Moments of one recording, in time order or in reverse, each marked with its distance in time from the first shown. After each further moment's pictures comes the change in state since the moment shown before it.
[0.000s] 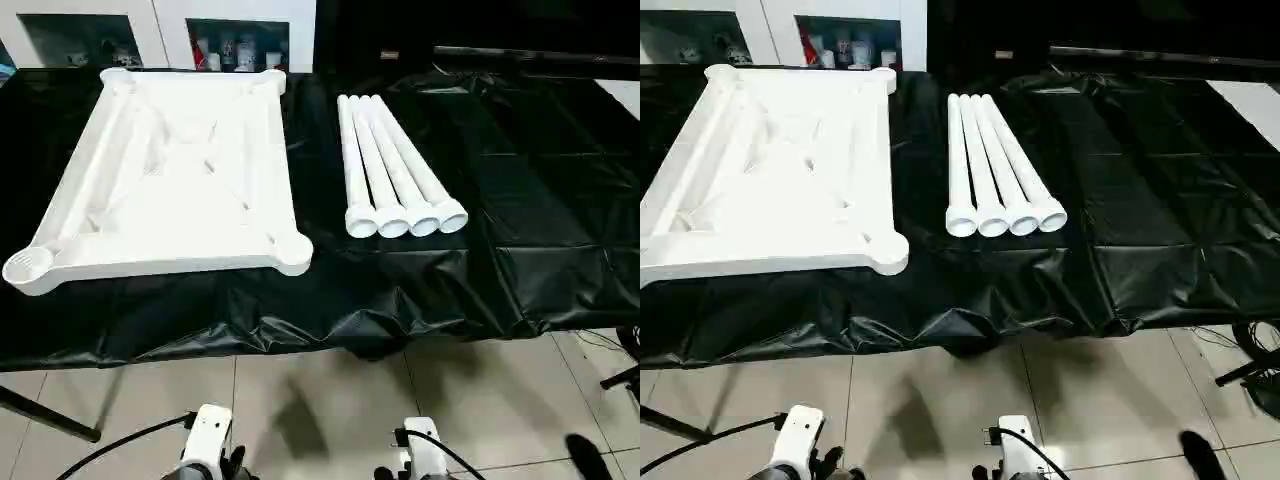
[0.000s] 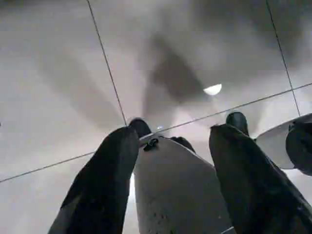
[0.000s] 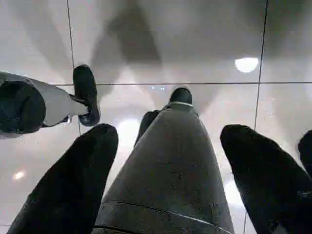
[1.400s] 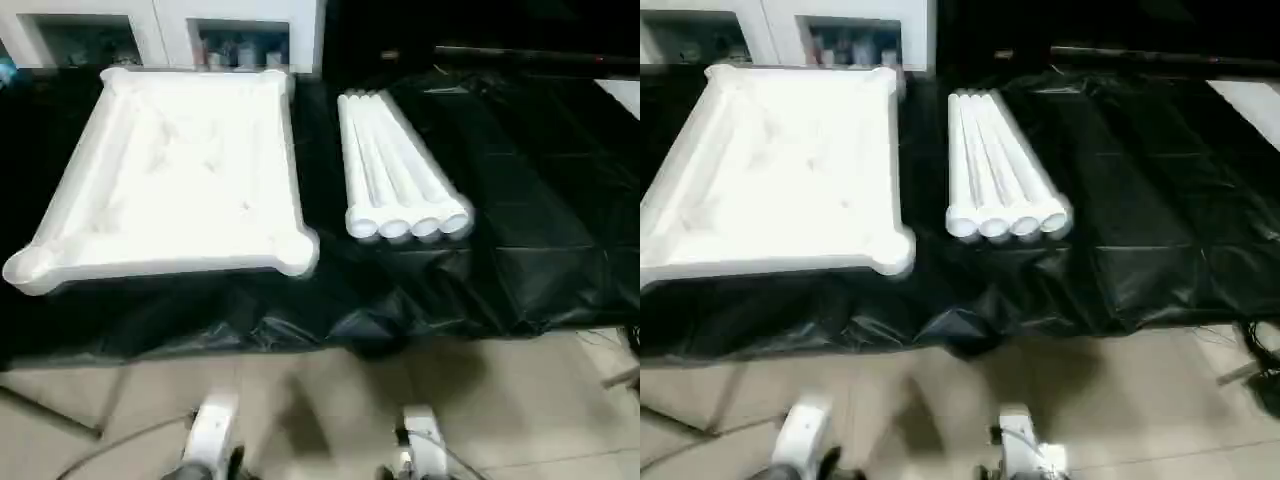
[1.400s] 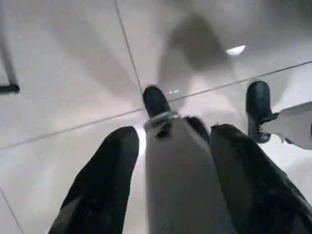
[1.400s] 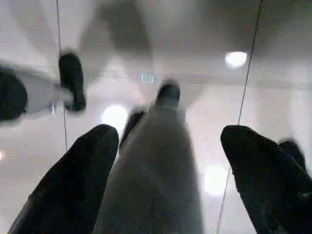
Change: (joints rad) left arm -0.266 -0.055 0.034 0.285 0.014 0.209 0.112; right arm -0.150 -0.013 0.000 0.110 -0.081 0.085 -0.035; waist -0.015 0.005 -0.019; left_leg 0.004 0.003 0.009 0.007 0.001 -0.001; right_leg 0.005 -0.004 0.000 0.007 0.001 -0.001
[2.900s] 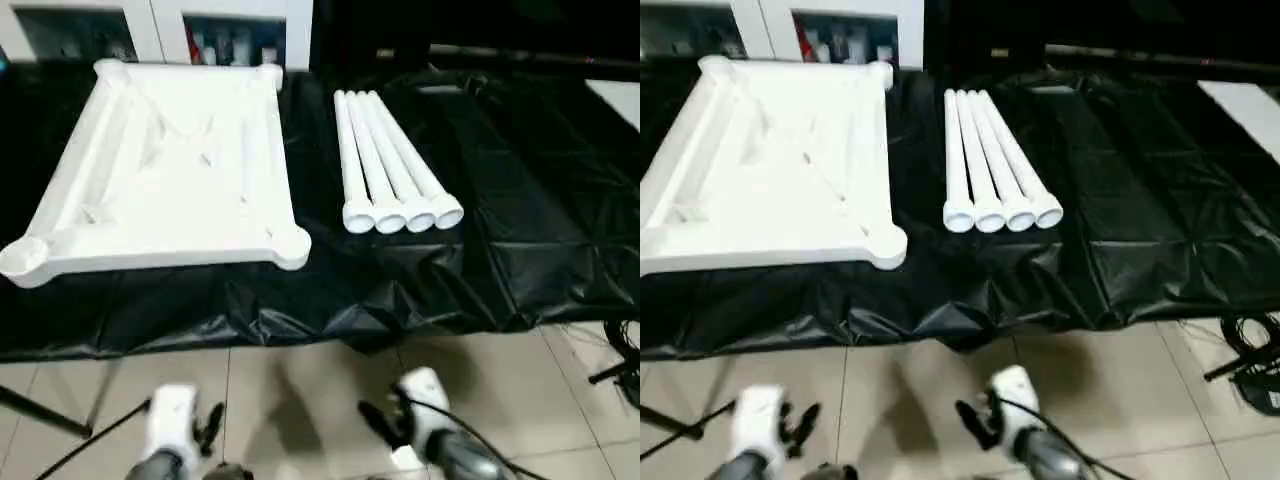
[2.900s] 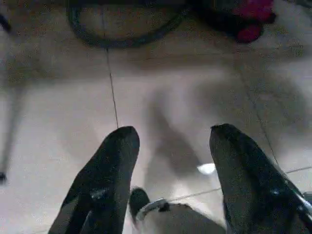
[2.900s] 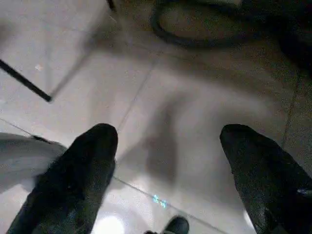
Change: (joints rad) left arm 0.618 0.150 0.112 -0.843 -0.149 -0.403 -0.231; right arm 0.439 -0.154 0.010 -0.773 -0.003 -0.412 0.446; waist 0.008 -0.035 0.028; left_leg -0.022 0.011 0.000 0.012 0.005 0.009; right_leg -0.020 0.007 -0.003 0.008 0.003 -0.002
